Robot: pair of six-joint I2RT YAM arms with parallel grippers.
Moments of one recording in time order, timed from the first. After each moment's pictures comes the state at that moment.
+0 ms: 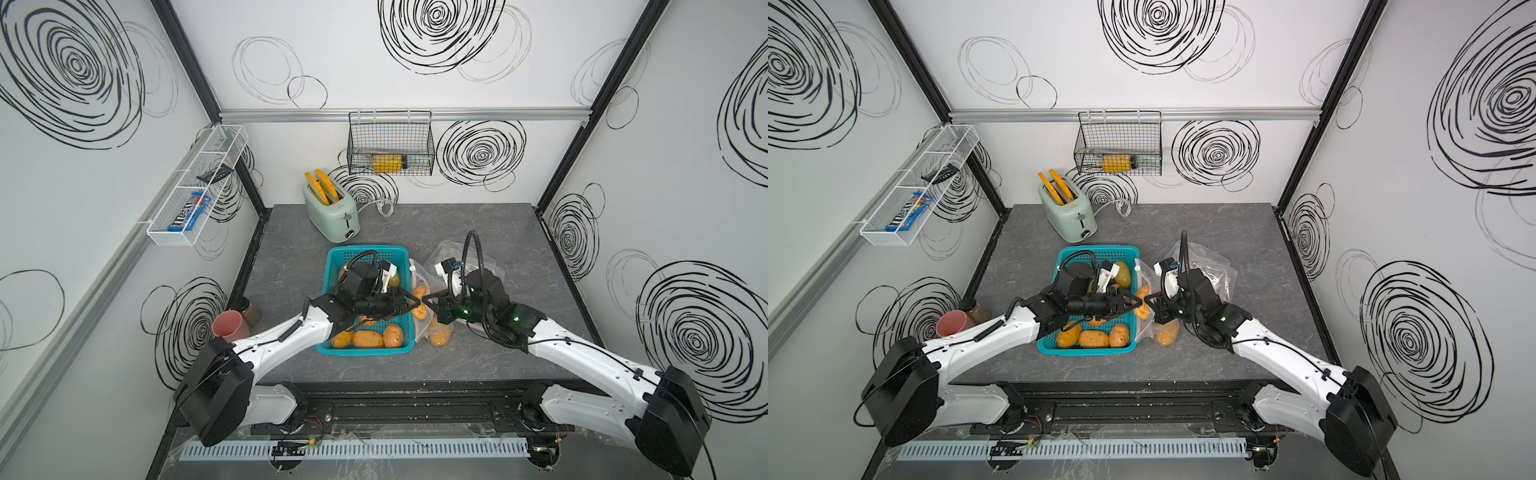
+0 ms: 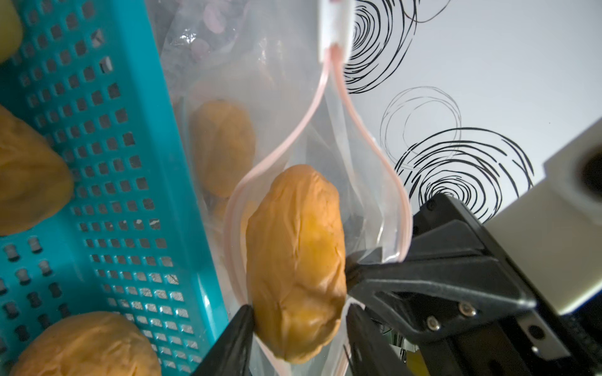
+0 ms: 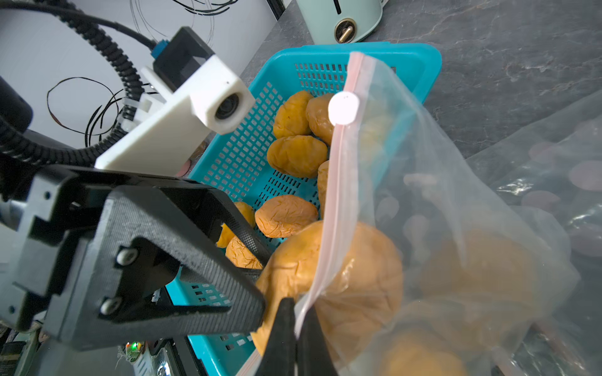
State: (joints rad) left arm -0.65 1.32 0.77 -0.03 0.56 -0.95; right arm 0.74 1.10 0.71 -0.13 -0.25 0.45
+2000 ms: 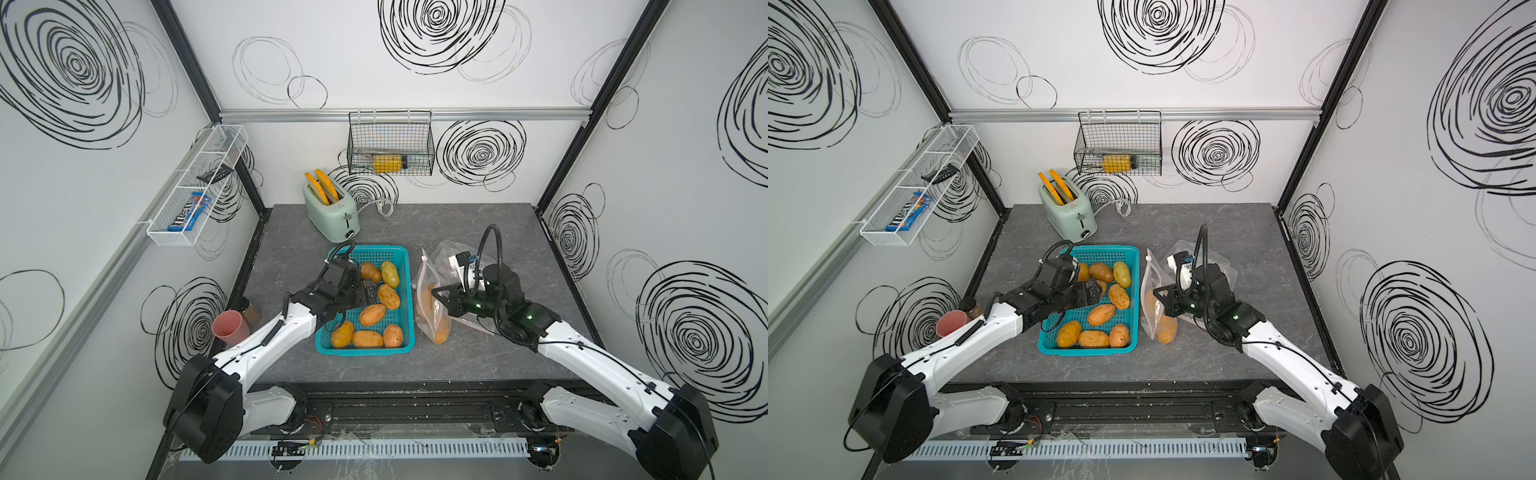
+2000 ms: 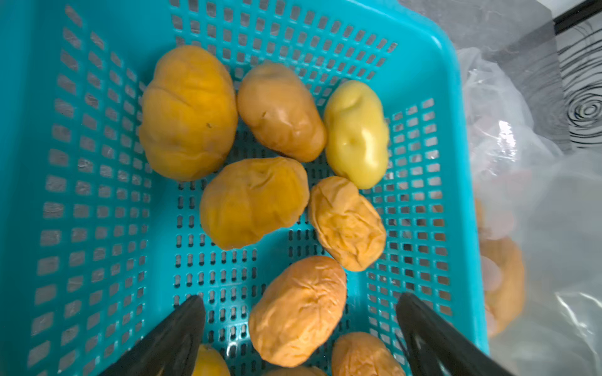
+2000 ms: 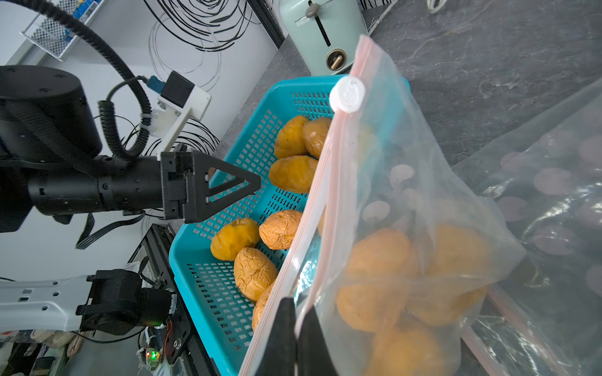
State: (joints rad) left arm -0.45 1.26 0.78 -0.39 -0.01 -0.65; right arm 0.62 1.03 0.70 -0.14 -0.35 0.47
